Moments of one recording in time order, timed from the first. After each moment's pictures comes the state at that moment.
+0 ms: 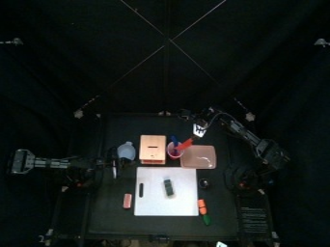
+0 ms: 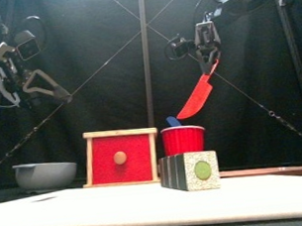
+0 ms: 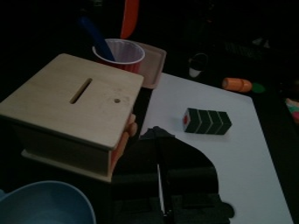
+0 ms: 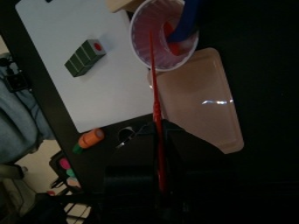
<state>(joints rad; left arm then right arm) 0.13 -0.68 1.29 -0.21 -0.37 0.00 -0.75 -0.08 0.01 0.42 1.52 -0.33</state>
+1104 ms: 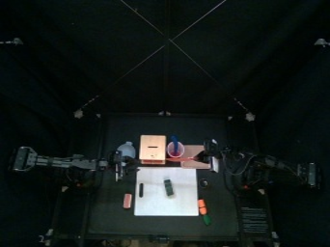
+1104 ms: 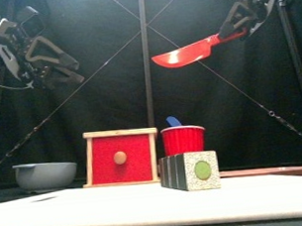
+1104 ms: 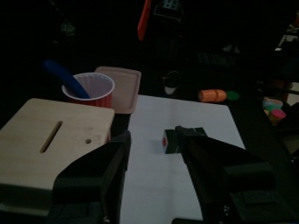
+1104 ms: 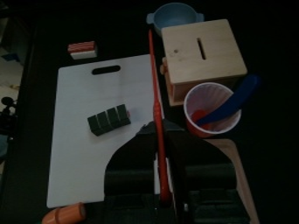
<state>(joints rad) 0.03 -0.64 1.18 -0.11 -0.37 0.00 -0.30 -0.74 0.74 0.41 0.57 -0.41</state>
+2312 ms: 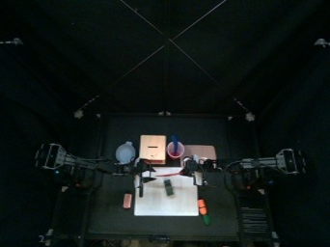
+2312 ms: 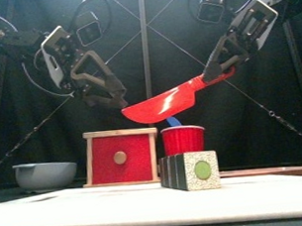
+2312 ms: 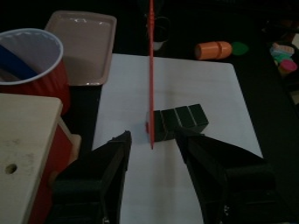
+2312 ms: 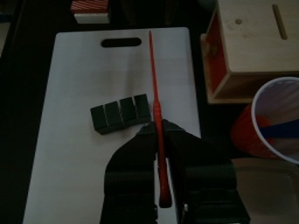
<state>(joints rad) -0.04 -0.19 0.88 -0.11 -0.23 0.00 -0.05 -0.40 0.84 0.41 0.16 -0.41</state>
